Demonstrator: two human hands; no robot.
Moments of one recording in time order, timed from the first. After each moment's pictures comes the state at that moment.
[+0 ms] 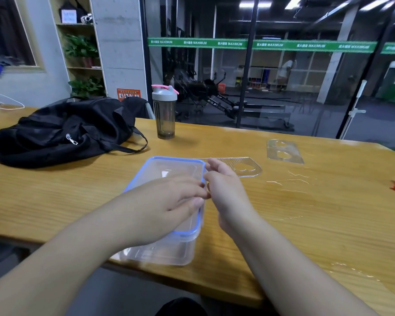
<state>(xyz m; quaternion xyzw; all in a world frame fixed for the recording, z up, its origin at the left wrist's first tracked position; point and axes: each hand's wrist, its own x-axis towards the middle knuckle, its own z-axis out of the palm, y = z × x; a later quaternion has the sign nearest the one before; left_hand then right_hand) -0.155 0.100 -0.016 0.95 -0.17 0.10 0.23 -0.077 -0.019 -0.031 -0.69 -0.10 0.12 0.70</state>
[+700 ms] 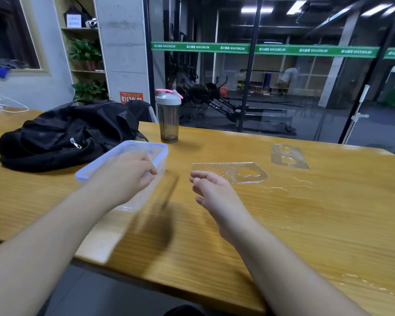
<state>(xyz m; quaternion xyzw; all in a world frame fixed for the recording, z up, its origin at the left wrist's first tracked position) -0.105 0.192 -0.026 0.98 0.04 0.18 0.01 -0.069 -0.003 -0.042 -0.73 -0.15 0.14 0.65</state>
